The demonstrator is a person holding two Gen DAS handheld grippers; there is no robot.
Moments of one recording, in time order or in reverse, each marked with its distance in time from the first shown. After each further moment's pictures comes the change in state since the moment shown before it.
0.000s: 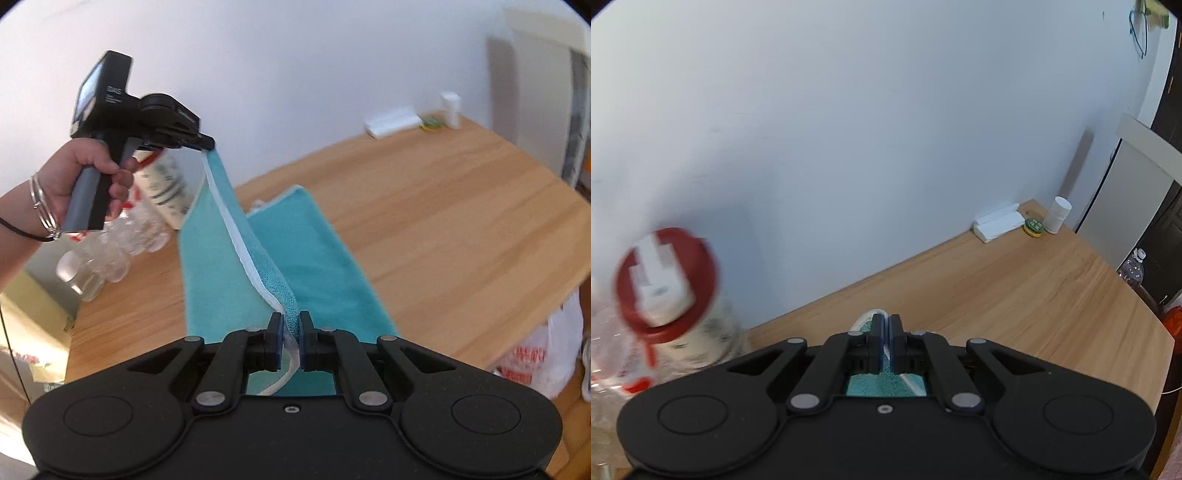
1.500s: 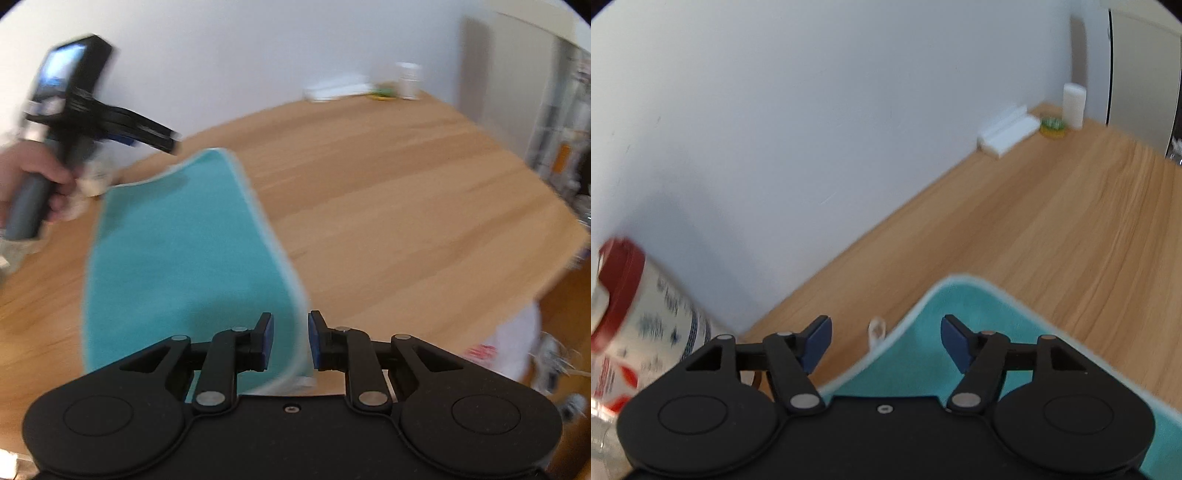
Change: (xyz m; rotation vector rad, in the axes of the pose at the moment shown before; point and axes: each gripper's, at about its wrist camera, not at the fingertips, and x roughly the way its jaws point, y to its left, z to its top) left arm 0.066 -0.049 -0.053 0.258 0.099 0.232; right arm 0.053 -0.024 0.001 -0.138 0.086 -0.103
